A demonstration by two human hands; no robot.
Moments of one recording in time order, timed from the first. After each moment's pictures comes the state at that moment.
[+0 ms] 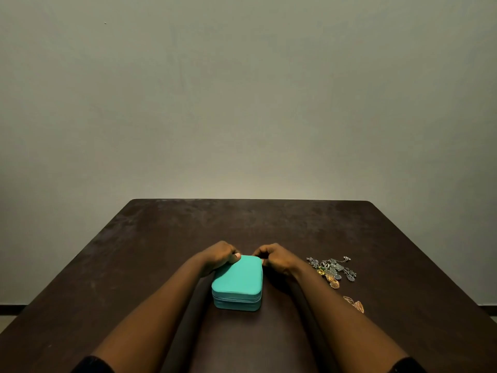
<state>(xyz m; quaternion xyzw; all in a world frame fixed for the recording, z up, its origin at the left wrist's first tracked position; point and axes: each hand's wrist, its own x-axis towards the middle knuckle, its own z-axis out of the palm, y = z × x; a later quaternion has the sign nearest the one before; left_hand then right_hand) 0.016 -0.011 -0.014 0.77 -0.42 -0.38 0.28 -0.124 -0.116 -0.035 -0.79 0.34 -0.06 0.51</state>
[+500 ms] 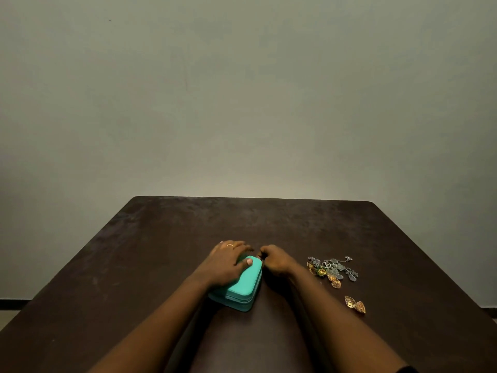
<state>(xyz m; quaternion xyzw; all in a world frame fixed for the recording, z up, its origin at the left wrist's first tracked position) 0.003 0.004 -0.034 0.76 -0.63 -0.06 0.14 -0.118 -0.109 -0.032 -0.87 0.34 -0.03 0.35</state>
